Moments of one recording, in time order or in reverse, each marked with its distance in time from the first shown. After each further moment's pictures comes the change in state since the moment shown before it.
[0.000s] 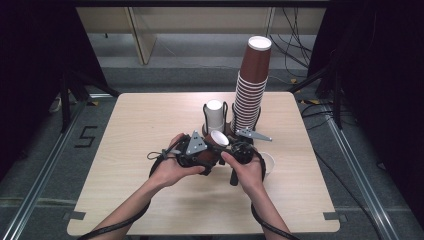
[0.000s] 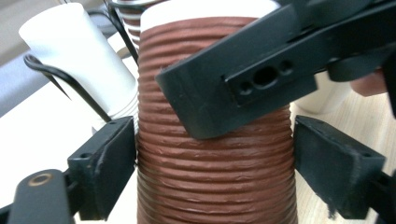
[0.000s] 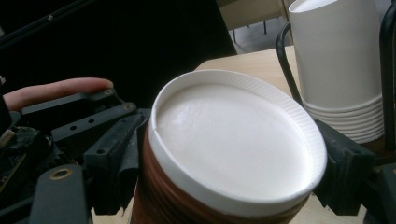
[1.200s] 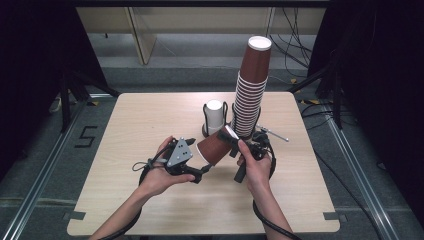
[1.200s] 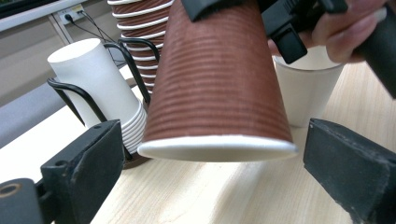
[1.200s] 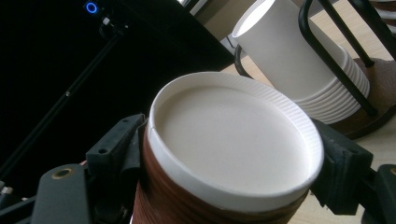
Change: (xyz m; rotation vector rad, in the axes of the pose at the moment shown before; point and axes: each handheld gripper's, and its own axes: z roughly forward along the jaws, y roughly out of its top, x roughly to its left) left arm 0.000 -0.028 -0.020 -0.182 -0.024 -0.005; right arm -0.025 0.014 -0.023 -0.078 0.015 0.348
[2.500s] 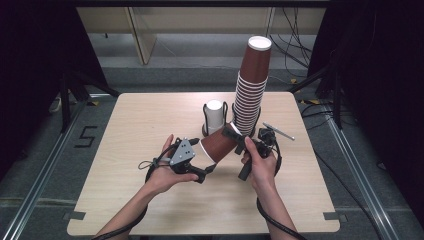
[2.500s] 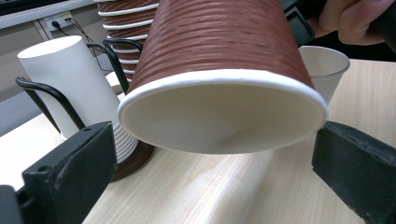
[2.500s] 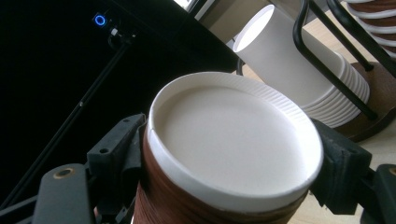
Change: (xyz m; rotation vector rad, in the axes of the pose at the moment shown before) left arm 0.005 -0.012 0.019 -0.063 -0.049 -0.038; right arm -0.001 0.011 -0.010 -0.008 0.025 0.057
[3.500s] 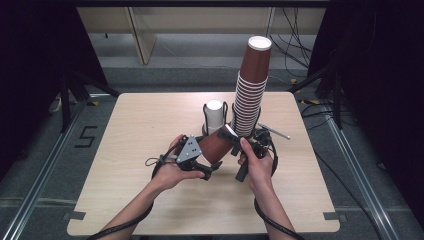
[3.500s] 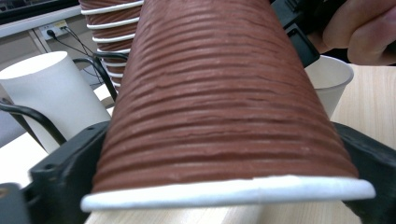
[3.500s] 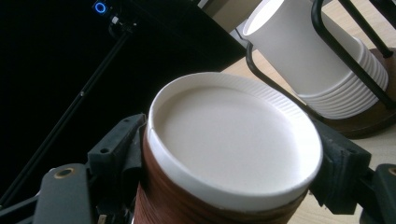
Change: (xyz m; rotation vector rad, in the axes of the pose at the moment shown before) left arm -0.002 0.008 0.016 -0.018 -0.011 0.026; right arm 0.006 -0.005 0.007 0.044 0.007 0.018
